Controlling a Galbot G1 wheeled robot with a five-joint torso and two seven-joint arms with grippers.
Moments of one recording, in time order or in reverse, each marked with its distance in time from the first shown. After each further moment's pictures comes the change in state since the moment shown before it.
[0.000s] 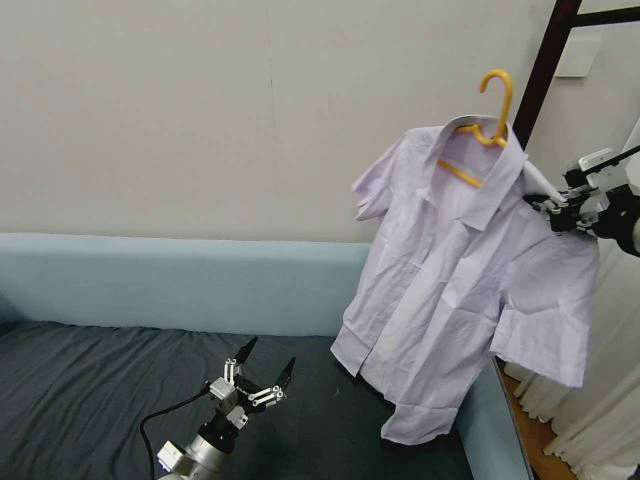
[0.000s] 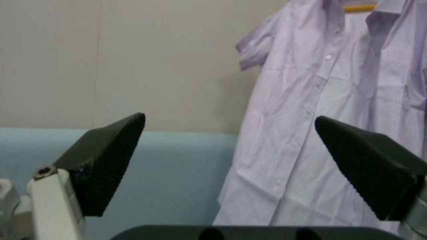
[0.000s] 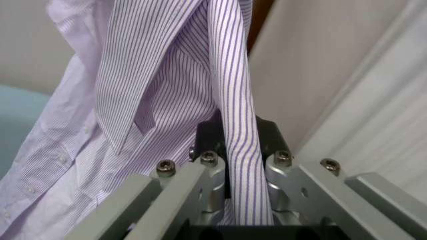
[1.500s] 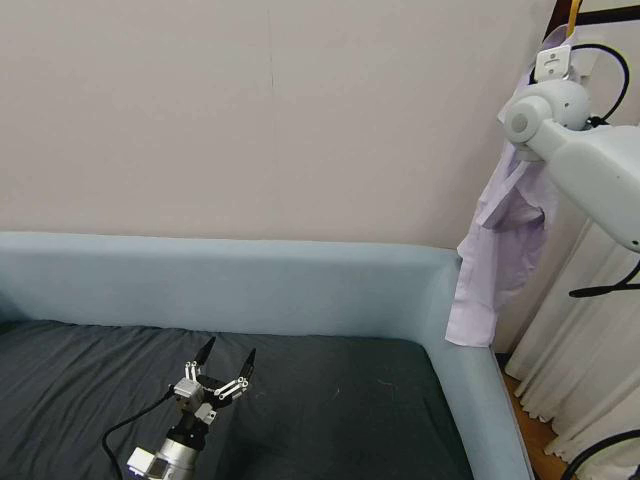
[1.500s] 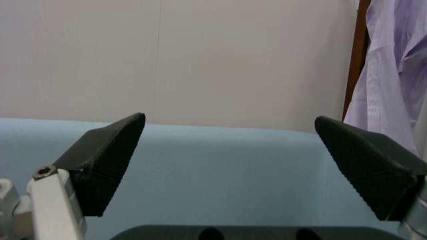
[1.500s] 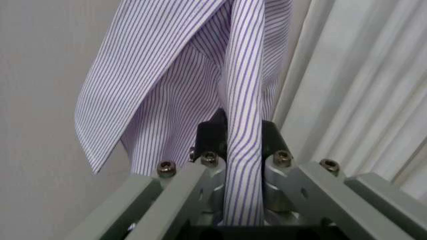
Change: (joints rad) left arm 0.018 0.052 -0.061 0.030 -0.022 -0.047 -0.102; right arm 0.800 0.774 -0.631 -0.980 -0.137 0.077 0.373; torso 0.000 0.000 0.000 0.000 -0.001
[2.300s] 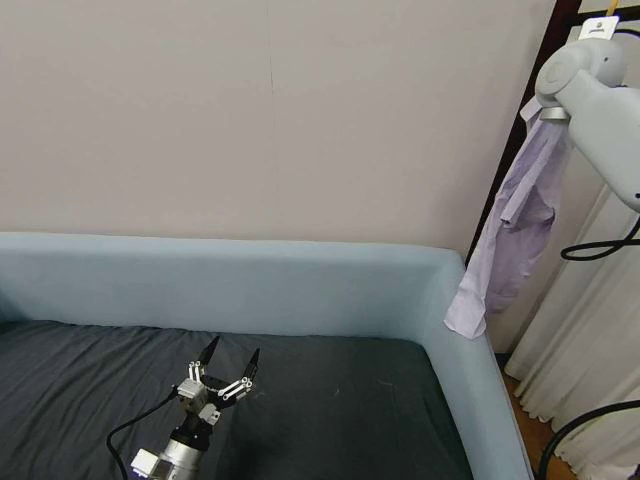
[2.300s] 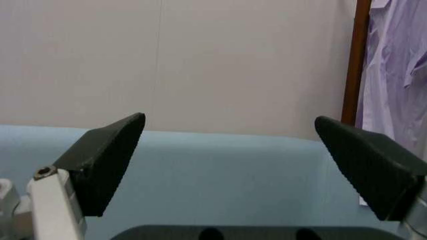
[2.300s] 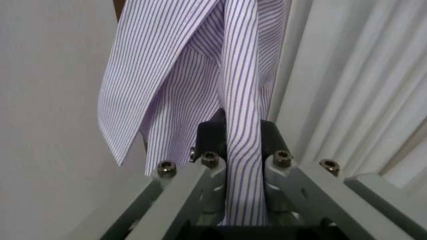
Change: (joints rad) left arm 0.011 -0.007 -0.001 -0.023 0.001 -0.010 -0.003; right arm 0.028 0.040 0.079 -0.195 0.087 -0.024 -0.031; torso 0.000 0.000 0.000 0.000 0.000
